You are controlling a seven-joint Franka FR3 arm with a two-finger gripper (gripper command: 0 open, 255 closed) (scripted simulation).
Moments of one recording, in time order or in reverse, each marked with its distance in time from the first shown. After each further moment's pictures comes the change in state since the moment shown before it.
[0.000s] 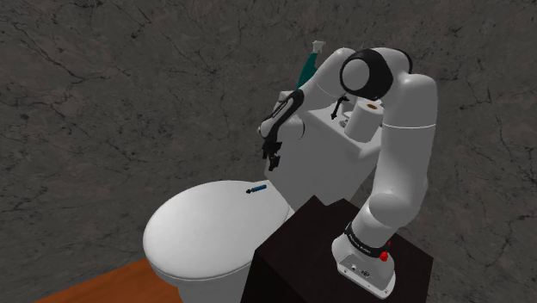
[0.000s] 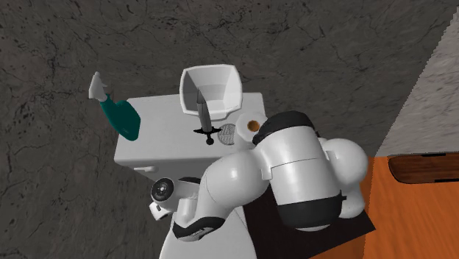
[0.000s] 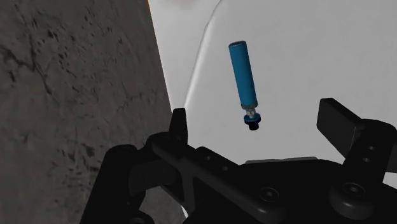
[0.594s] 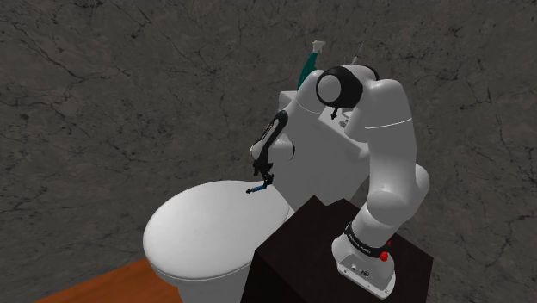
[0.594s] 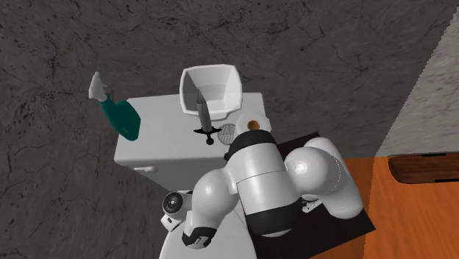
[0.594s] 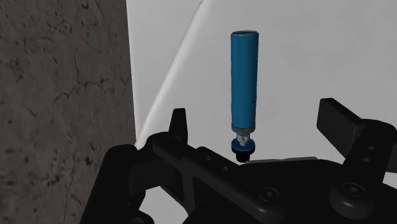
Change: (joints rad) arm -0.073 0.249 0.142 0.062 0.039 0.191 -0.190
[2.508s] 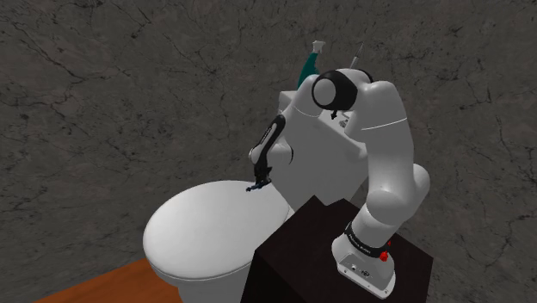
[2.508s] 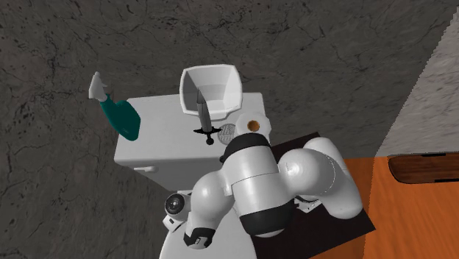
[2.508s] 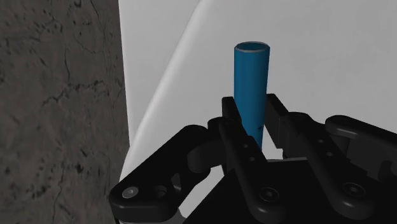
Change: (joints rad) arm -0.011 0.054 0.017 0.020 0.006 0.036 -0.013
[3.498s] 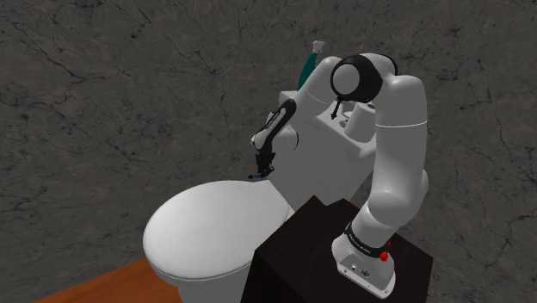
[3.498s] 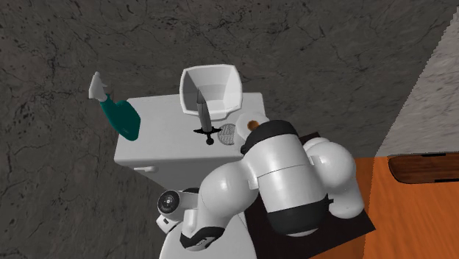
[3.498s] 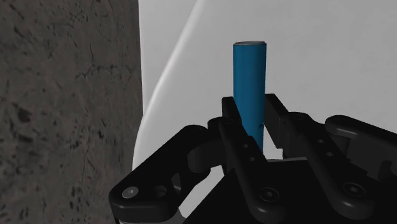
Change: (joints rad) arm 0.057 -0.216 -0.063 -0.084 -0.039 -0.135 0.047
